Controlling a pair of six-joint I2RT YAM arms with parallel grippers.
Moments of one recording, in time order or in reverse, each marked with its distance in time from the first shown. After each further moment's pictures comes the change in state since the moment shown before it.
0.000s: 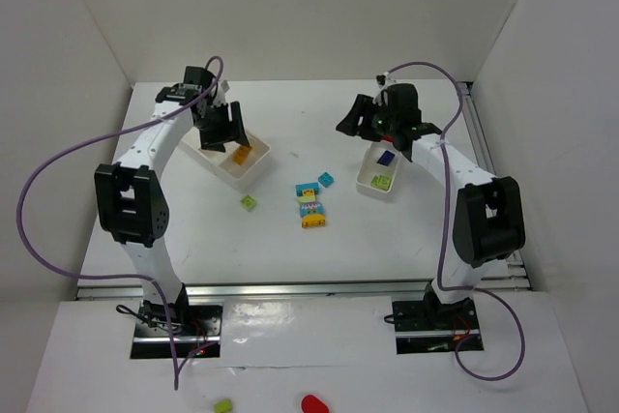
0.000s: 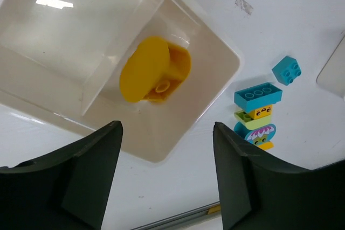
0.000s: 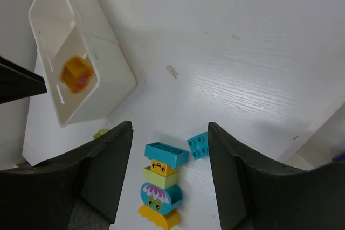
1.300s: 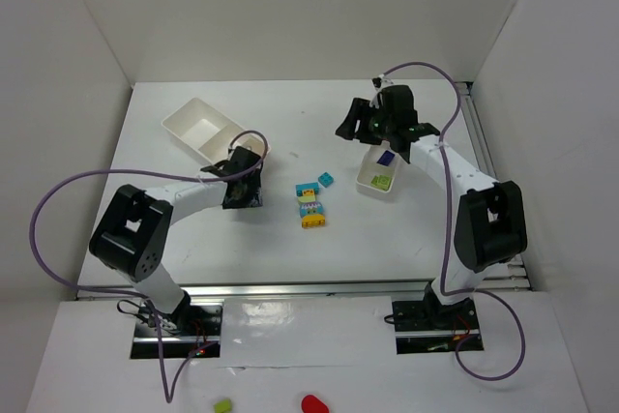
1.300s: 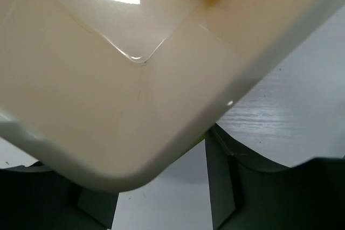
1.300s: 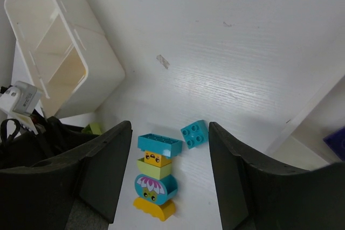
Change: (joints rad) left arm -0.322 -0.229 -0.784 0.541 -0.471 -0.225; right arm 0.041 -0.029 0.008 -0.084 0.084 -0.030
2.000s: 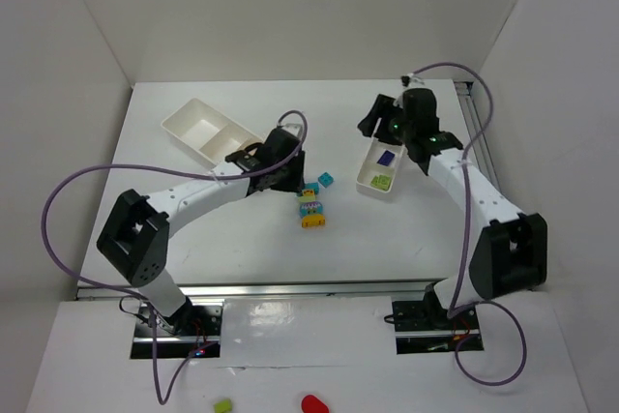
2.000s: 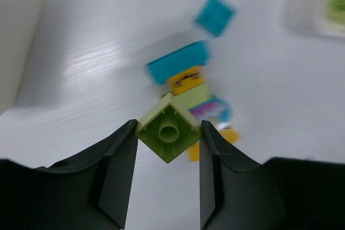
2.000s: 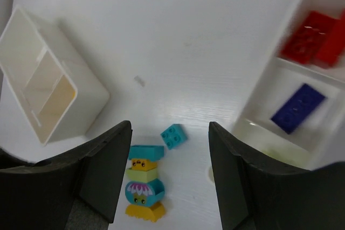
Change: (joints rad) left arm -0.221 -0.009 0.254 -0.071 0.069 0.036; right arm -0.039 -0.151 -0.064 -0.031 0.133 0.006
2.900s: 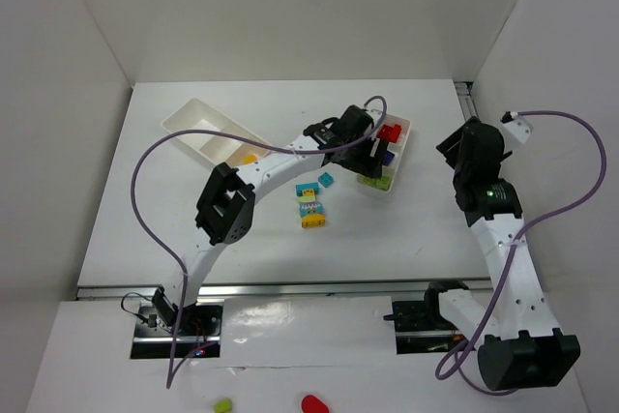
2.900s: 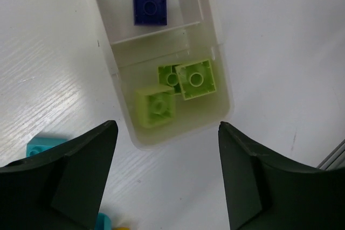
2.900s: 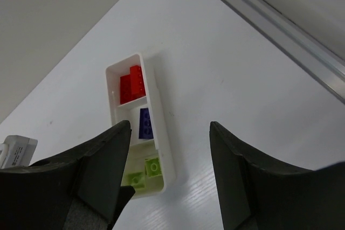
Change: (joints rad) left arm -0.159 0.667 0.929 -0.148 0.259 0.139; right arm -0.221 -0.551 -0.191 -0.290 0.609 0.185
